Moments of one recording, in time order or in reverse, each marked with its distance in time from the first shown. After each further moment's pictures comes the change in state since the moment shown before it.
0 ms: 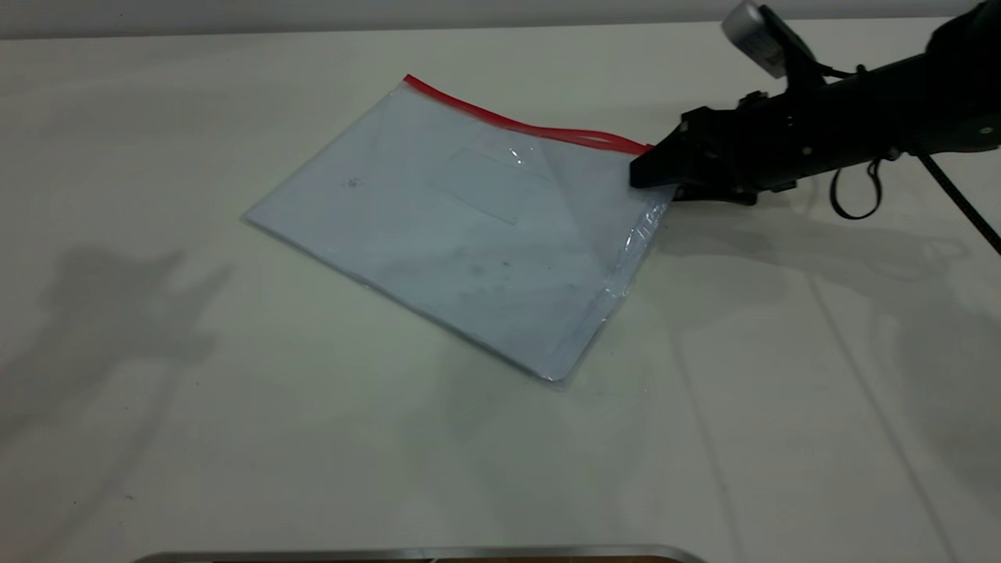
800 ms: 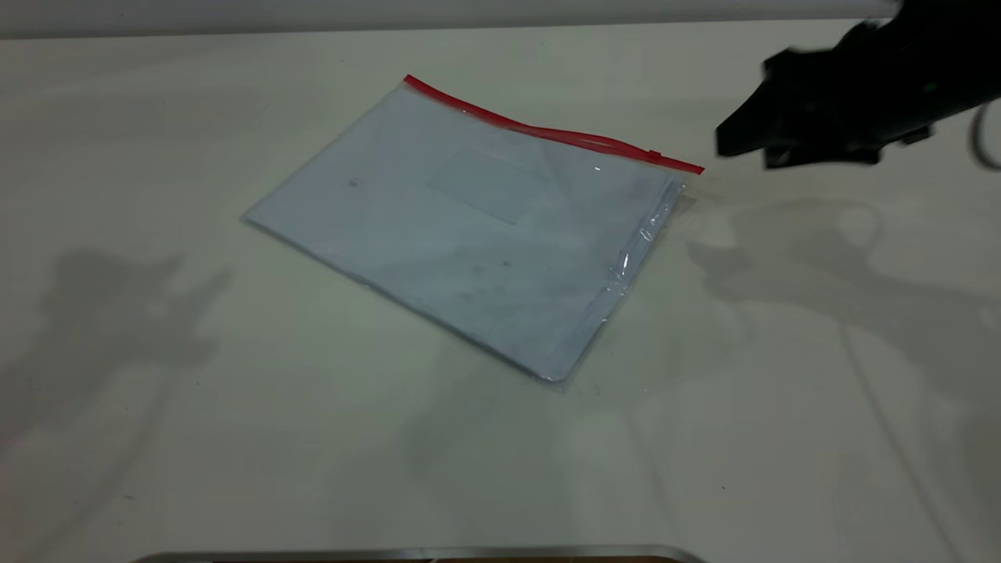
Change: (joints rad) left arm 0.000 -0.003 0.003 0.029 0.013 -0.046; right arm -0.023 -0.386 0.369 -0.007 -0.225 -0.002
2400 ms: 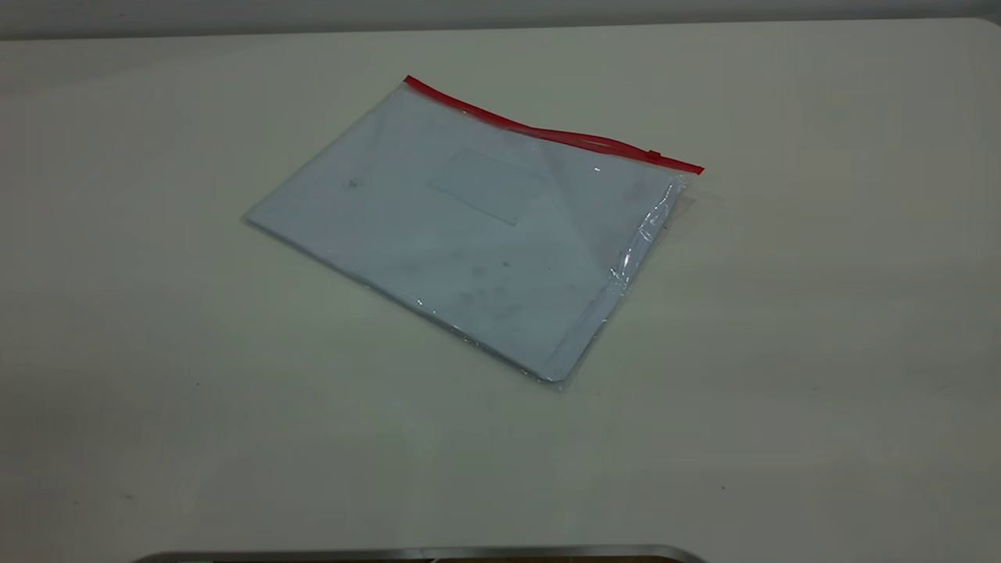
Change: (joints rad) left arm 0.000 -1.377 0.370 0.855 0.670 -0.779; right arm 0.000 -2.196 0.461 -1.793 0.608 1.845
